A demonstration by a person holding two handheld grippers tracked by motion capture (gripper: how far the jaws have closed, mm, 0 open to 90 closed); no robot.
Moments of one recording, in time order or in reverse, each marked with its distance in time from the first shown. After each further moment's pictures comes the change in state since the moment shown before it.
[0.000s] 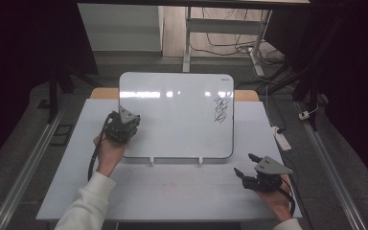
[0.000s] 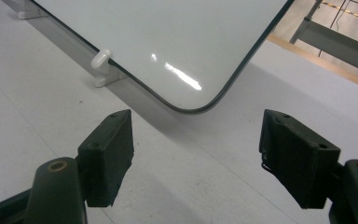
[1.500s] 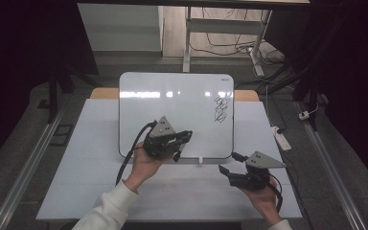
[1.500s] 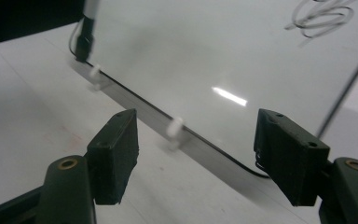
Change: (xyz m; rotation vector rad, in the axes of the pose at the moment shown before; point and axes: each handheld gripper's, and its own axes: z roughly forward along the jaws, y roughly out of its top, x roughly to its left) left arm -0.104 0.040 -0.021 -0.190 -0.536 0.078; right arm 0.033 0.046 0.008 -0.079 0.158 0.172
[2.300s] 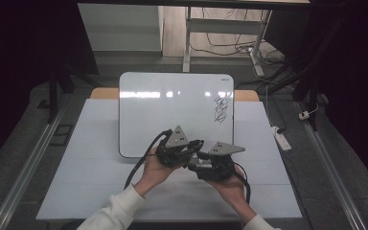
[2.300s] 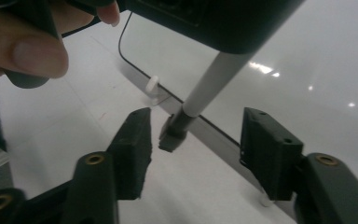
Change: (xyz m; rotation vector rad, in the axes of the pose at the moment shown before) left arm -0.023 -0.006 0.025 0.030 -0.036 0.080; right arm 0.045 0.034 0.069 0.122 0.162 0.066
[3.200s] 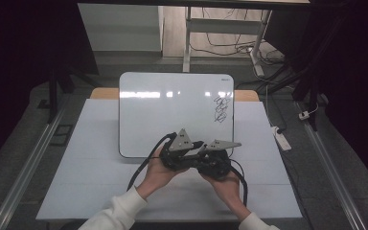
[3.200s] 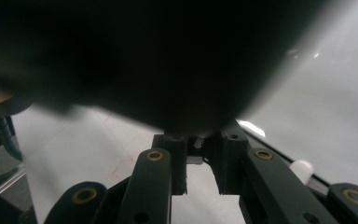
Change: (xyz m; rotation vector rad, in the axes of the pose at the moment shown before) left arm -0.007 0.001 -0.002 -0.025 -0.017 0.003; right arm -0.008 0.000 0.010 0.044 0.032 0.110
